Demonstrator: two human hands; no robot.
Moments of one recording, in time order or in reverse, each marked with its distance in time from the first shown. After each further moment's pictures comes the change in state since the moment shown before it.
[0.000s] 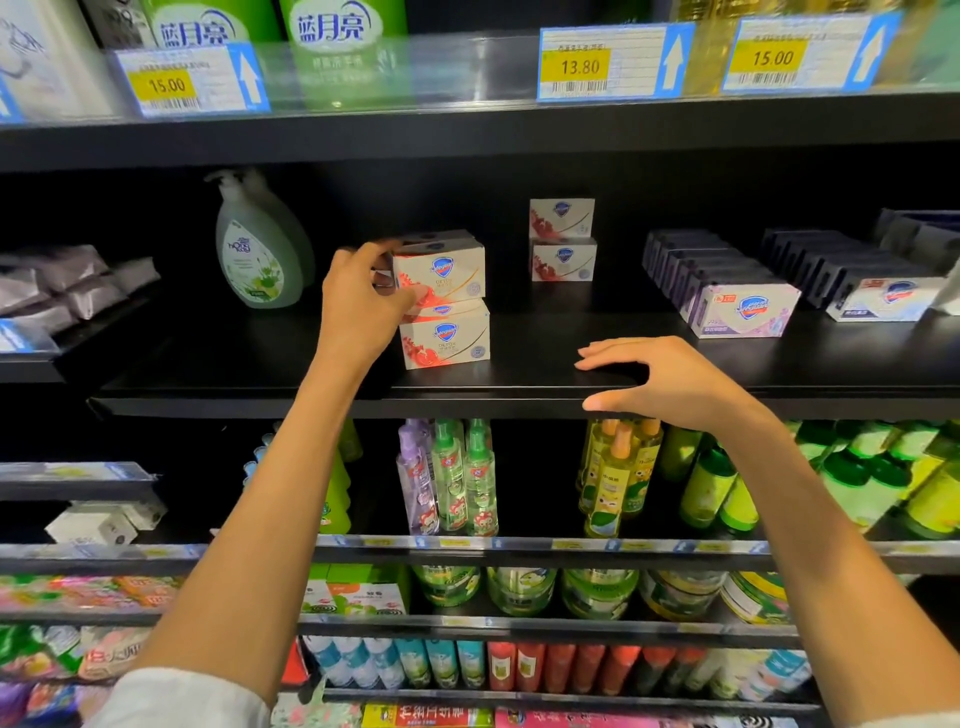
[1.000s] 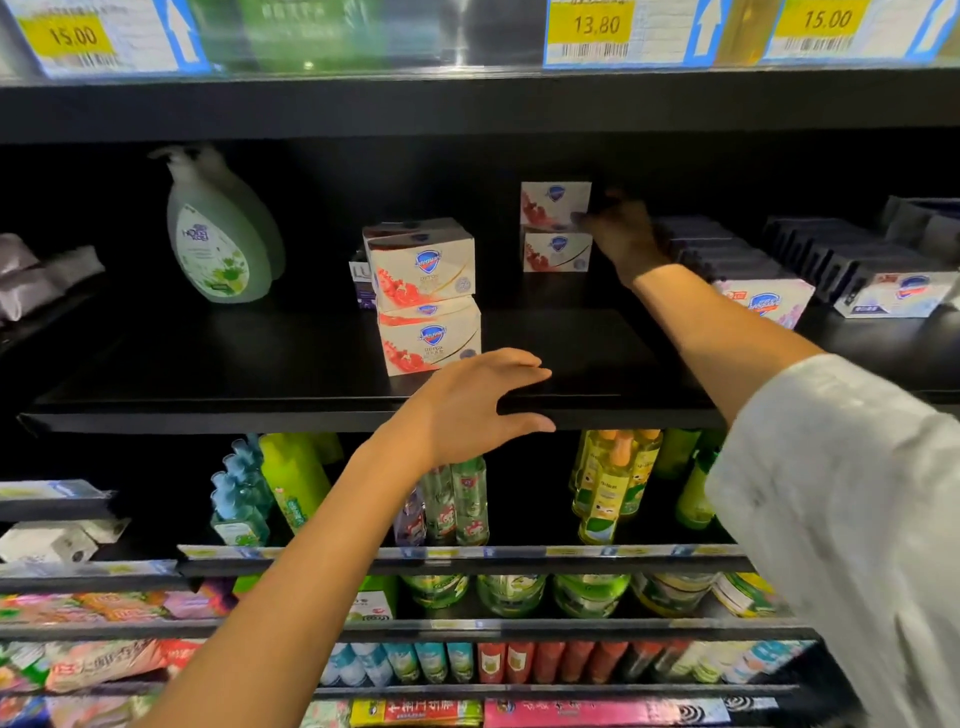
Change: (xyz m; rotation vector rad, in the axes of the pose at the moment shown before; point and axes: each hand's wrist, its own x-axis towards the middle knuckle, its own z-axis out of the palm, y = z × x) left_hand -0.067 0.020 0.062 0.333 -0.812 0.345; right_hand 0.240 0.064 -0.033 0.530 0.544 0.381
